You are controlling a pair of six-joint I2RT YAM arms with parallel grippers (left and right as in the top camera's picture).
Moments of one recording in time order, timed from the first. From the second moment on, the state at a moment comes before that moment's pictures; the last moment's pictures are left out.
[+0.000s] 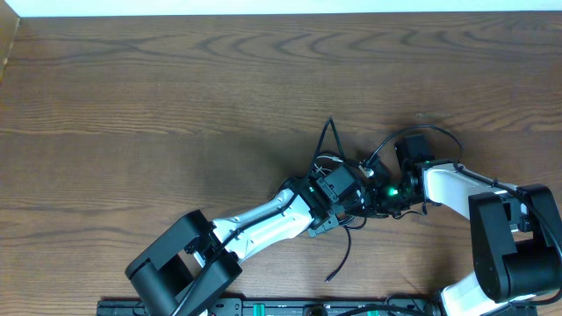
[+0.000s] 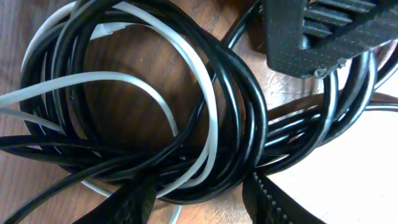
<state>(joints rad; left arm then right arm) -0.93 1.76 0.99 -0.55 -0.08 0.25 0.19 1.75 0.71 -0.51 -0.82 0.07</state>
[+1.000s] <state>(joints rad) -0.92 1.26 0.95 -0.59 -0.06 0.07 0.19 1.75 0.71 -0.52 -0.79 0.08</state>
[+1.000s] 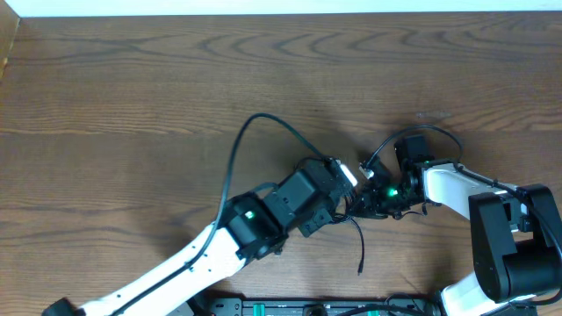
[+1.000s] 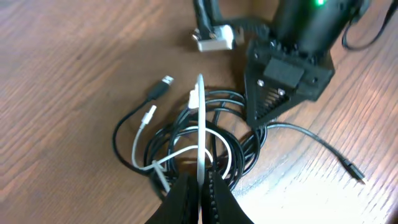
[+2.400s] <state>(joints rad) -0.66 1.57 0.95 -0.84 0.08 -0.31 0.19 1.72 0.75 -0.51 -0.71 0.27</state>
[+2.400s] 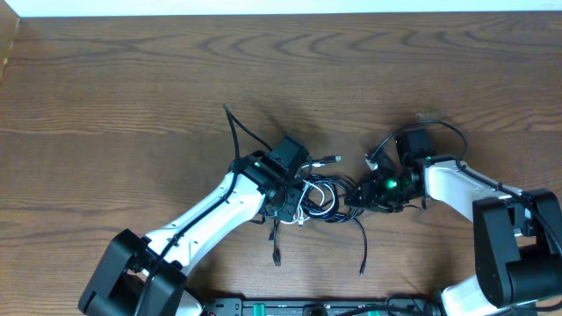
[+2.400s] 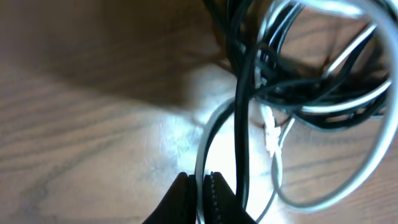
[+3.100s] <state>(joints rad) -0.47 1.46 1.04 -0.94 0.18 -0.43 0.27 1.72 0.75 -0.47 -0.71 0.34</state>
